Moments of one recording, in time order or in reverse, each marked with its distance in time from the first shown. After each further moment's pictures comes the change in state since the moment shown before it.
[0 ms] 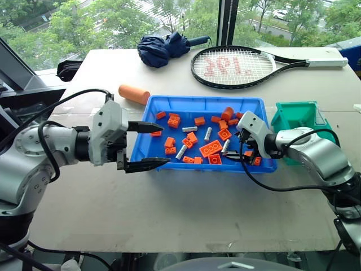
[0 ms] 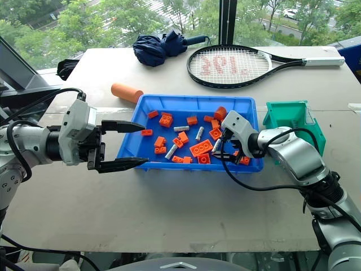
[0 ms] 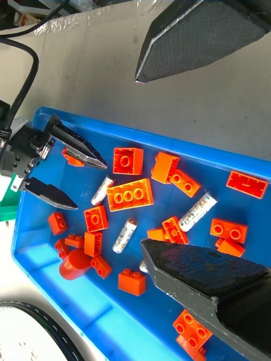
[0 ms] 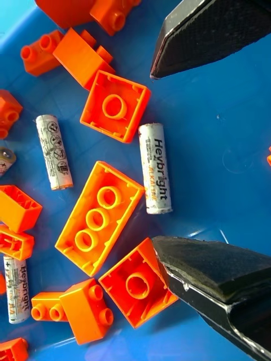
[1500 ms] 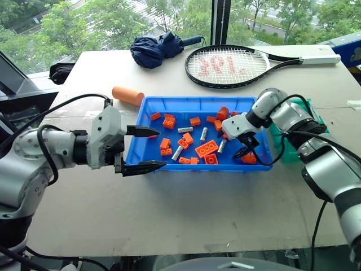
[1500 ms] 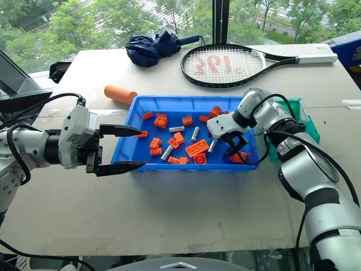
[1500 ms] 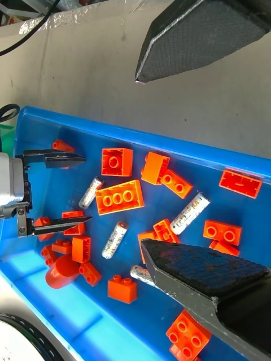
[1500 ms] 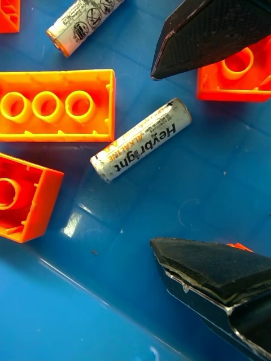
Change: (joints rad) left arm 0.052 0.001 0.023 0.008 0.053 -0.023 -0.031; right arm -0.582 0.195 0.380 1.192 -0.417 -1.330 0.831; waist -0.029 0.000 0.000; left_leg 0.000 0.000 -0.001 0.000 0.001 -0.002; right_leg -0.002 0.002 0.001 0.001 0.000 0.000
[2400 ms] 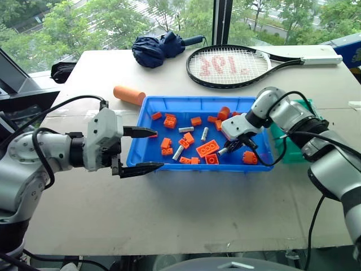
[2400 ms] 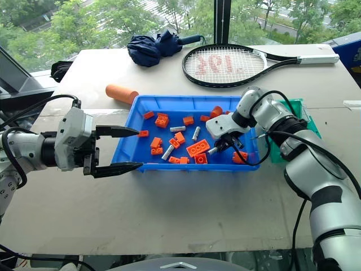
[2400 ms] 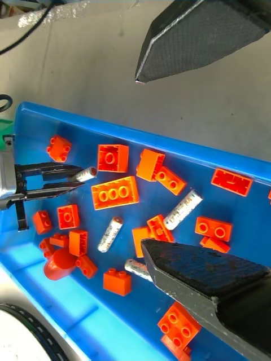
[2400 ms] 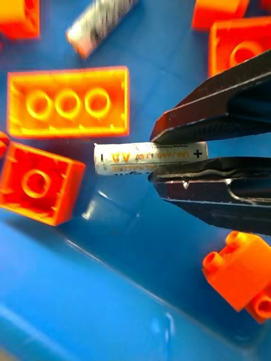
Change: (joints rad) left arm 0.008 -0.008 0.033 -0.019 -0.034 0.000 0.017; right arm 0.001 -0.126 0.045 -0.231 0.188 0.221 0.004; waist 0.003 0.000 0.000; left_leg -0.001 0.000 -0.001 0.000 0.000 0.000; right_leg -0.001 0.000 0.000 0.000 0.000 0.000
